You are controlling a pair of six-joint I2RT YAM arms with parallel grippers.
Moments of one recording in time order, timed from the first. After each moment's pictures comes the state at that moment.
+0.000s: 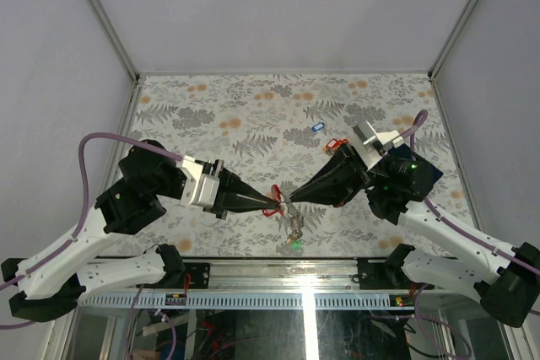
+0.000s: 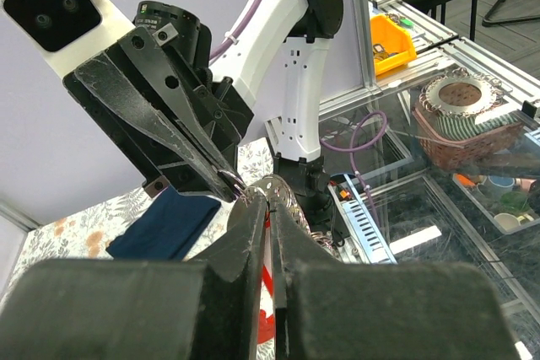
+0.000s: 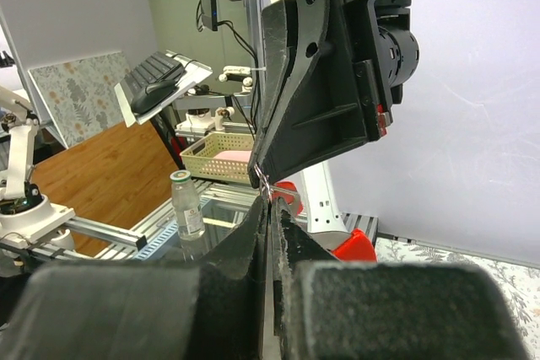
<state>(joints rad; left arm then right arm) -0.99 0.86 1.20 -0.19 0.85 0.19 0.78 1.00 0.77 1.11 -0.99 0.84</state>
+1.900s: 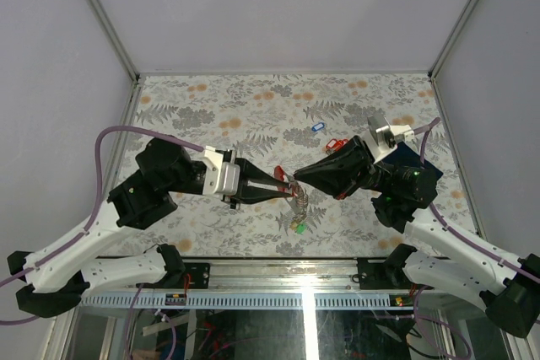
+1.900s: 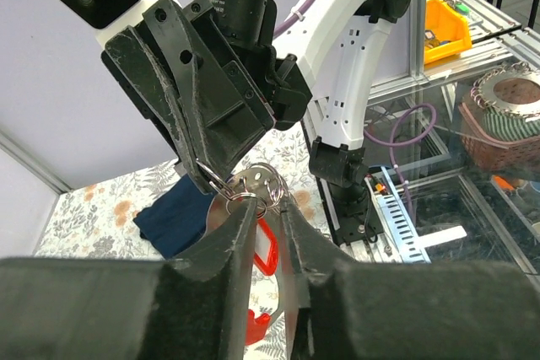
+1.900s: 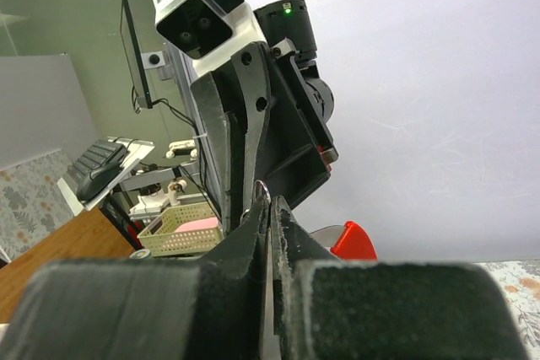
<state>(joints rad) -0.99 0.92 1.20 -0.17 0.73 0.22 0.77 0.90 0.68 1.03 -0.69 0.84</state>
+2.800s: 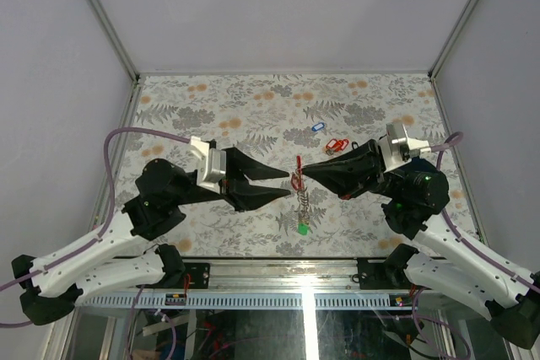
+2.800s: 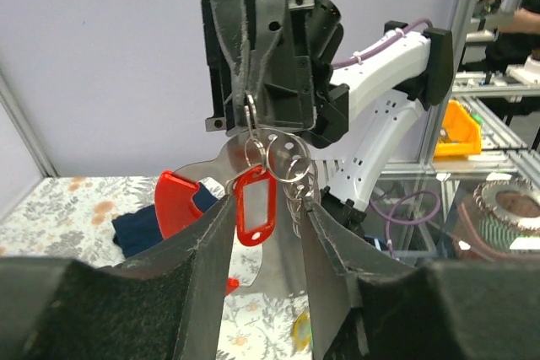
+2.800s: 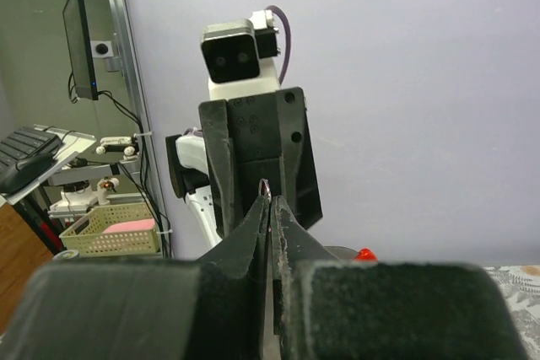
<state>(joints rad) -0.99 0.81 0.94 0.20 0.53 -0.08 0.76 0.80 0.68 0.90 -0.63 0.63</state>
